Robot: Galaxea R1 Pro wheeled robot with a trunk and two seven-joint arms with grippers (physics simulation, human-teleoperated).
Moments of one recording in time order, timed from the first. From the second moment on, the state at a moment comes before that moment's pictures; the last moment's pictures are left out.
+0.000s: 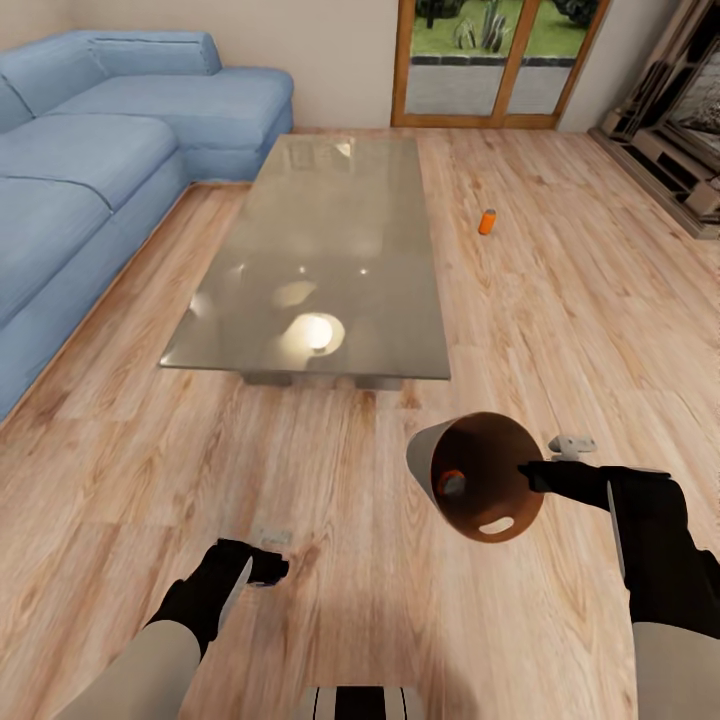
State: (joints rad) left arm -0.66 -0.07 0.06 -0.60 -0.21 0.59 -0.09; right arm -0.60 -0.12 -0.35 -1.41 0.37 0.92 0.72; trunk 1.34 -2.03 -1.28
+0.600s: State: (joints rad) left arm -0.66 -0.07 0.06 -0.60 -0.21 0.59 -0.09; right arm -0.60 -0.12 -0.35 -1.41 0.37 0.92 0.73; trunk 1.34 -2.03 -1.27
